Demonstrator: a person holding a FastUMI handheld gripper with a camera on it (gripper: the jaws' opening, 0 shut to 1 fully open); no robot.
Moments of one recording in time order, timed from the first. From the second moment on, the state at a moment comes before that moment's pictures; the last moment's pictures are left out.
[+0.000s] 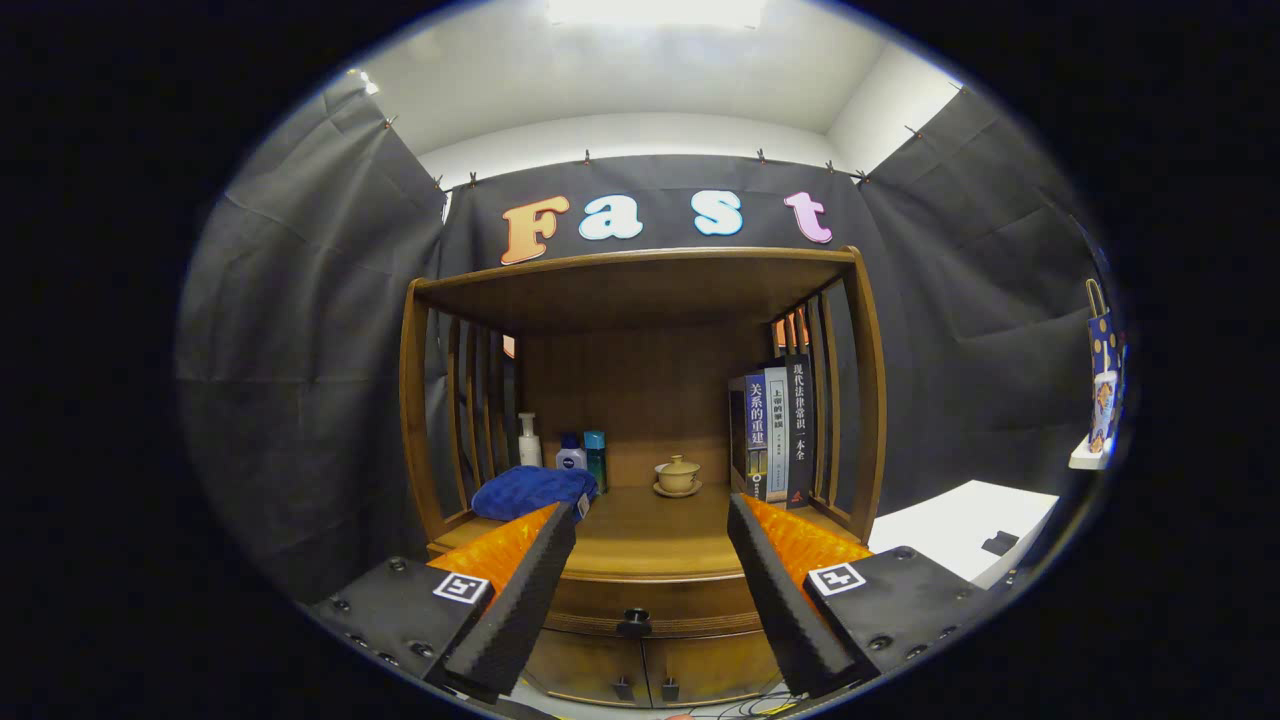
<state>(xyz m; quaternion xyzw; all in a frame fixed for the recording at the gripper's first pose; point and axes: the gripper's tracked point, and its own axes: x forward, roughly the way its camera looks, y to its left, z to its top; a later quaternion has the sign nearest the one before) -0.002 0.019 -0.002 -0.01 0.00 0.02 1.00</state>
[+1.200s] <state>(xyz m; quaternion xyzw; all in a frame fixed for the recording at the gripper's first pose) 0.104 0.024 -0.265 0.01 0.13 0.01 0.99</state>
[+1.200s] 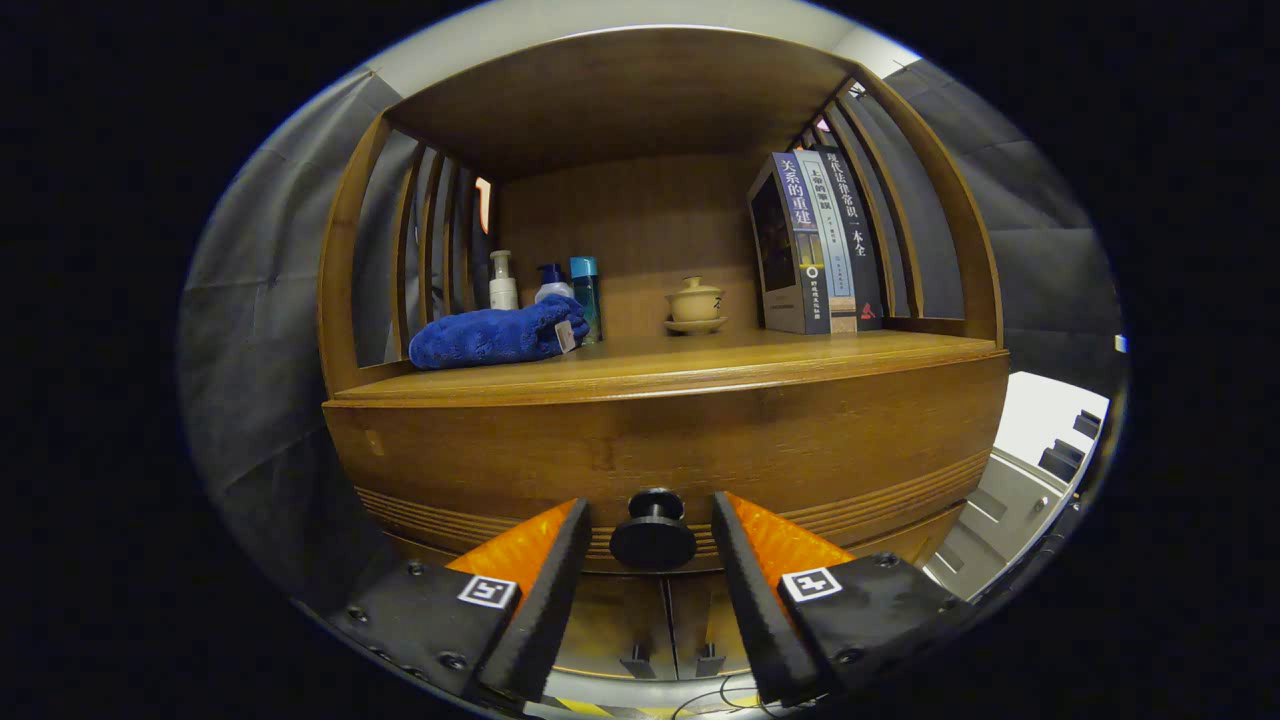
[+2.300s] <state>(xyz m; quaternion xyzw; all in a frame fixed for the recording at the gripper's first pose) 0.058 0.024 -0.261 0.03 0.15 0.01 0.99</state>
